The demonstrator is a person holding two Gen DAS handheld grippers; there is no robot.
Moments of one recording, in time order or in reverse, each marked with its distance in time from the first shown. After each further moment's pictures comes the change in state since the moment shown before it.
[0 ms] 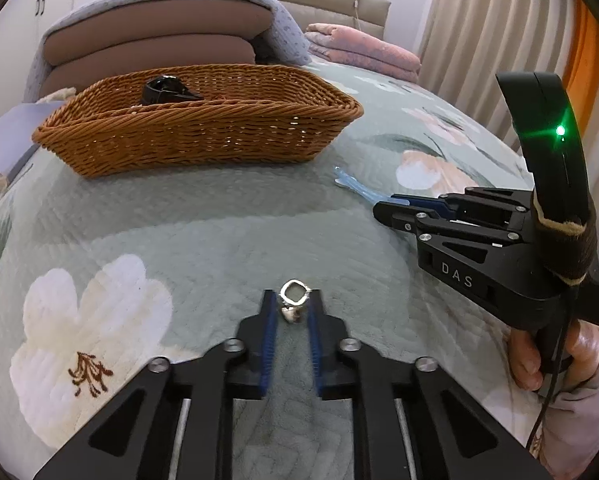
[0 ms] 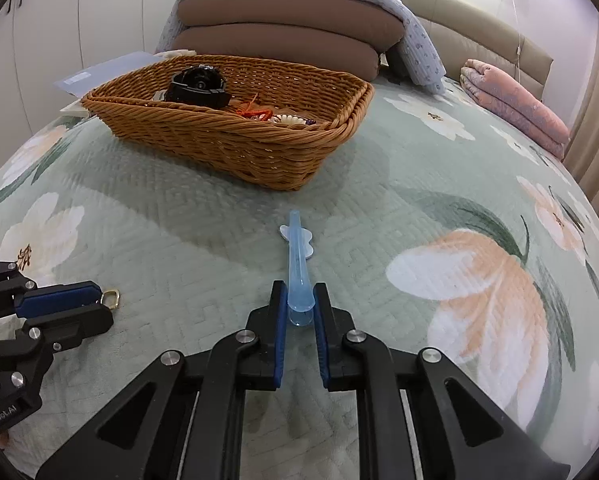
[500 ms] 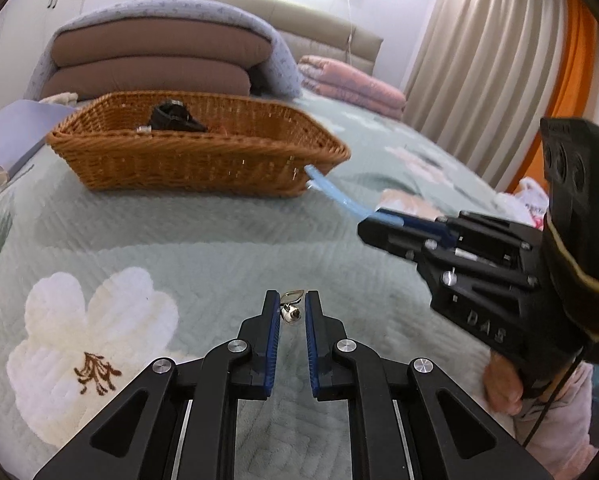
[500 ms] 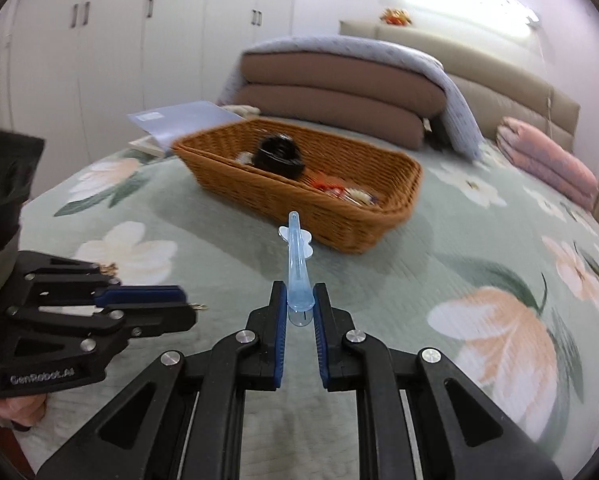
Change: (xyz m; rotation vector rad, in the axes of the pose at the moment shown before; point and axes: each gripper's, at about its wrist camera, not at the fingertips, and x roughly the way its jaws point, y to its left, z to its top) left arm -0.027 0.013 -0.005 -0.054 -0.129 -0.099; right arm -0.055 0.030 -0.003 -0.103 -0.239 0.161
